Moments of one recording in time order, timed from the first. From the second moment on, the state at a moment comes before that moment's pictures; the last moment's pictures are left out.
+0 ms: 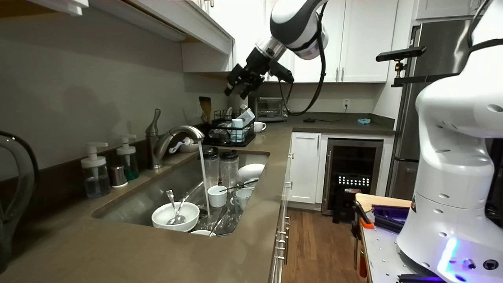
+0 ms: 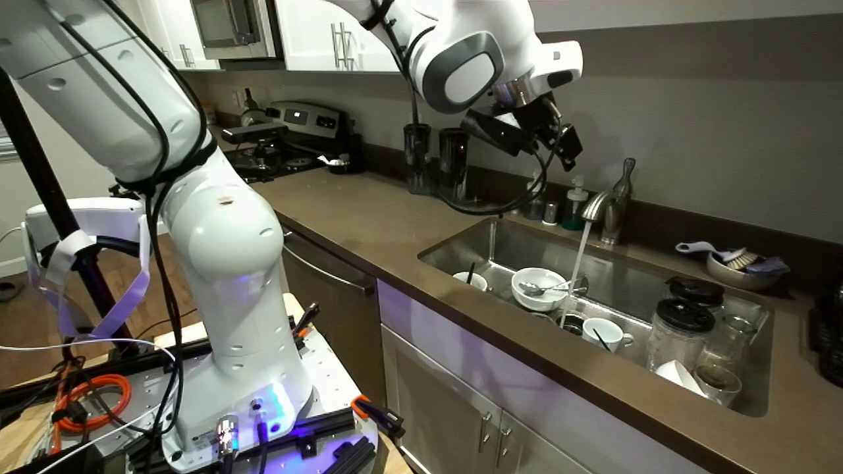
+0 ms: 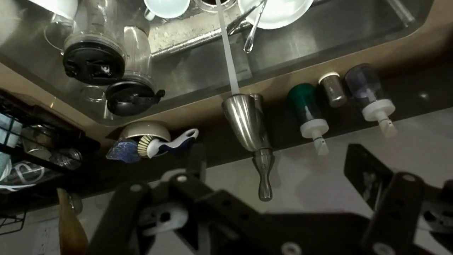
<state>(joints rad) 0.06 -0.36 -0.26 -2.55 0.21 2.89 -0.20</state>
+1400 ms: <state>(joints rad) 0.17 -0.03 -0.32 -2.28 0.26 3.11 -0.18</state>
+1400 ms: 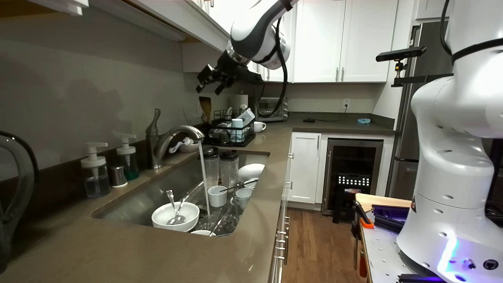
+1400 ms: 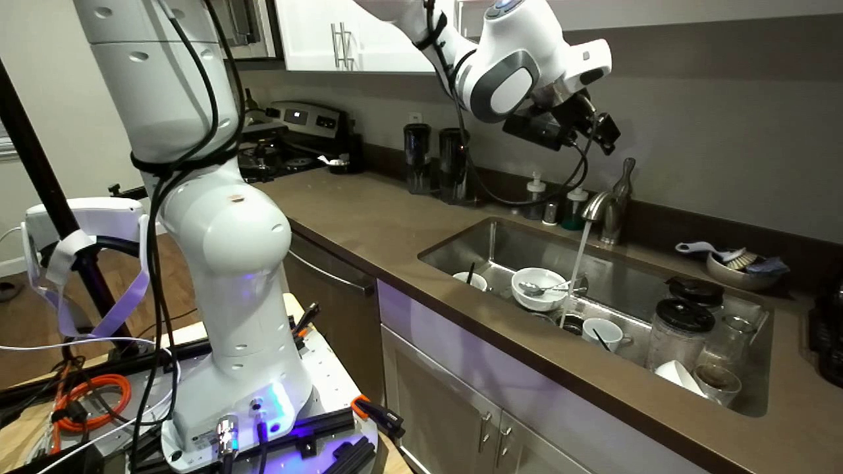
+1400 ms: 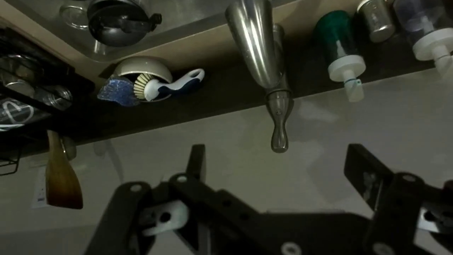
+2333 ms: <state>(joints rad) 0.06 0.23 -0.16 -2.16 0.24 3.43 -0.03</state>
